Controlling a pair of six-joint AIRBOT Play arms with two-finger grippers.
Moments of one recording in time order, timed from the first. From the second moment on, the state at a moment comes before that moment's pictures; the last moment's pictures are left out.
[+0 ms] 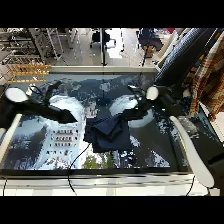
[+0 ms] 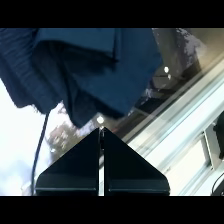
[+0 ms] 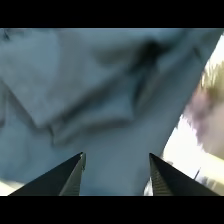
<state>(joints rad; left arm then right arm) -0.08 -1.38 1.40 0.84 -1.42 -1.22 0.23 -1.62 1.59 -1.15 1.40 1.47</state>
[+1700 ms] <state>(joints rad) -0.19 -1.44 1.40 0.79 -1.71 -1.14 -0.63 -1.30 1.45 -0.76 1.56 1.27</state>
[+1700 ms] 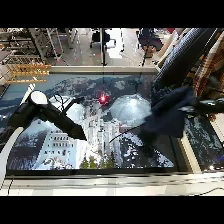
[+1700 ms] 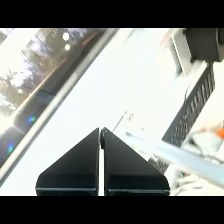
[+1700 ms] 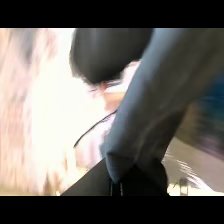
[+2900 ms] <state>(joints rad) -0.07 -1.32 1.40 1.37 -1.67 -1.35 -1.14 -1.20 0.97 -0.84 1.43 1.08</state>
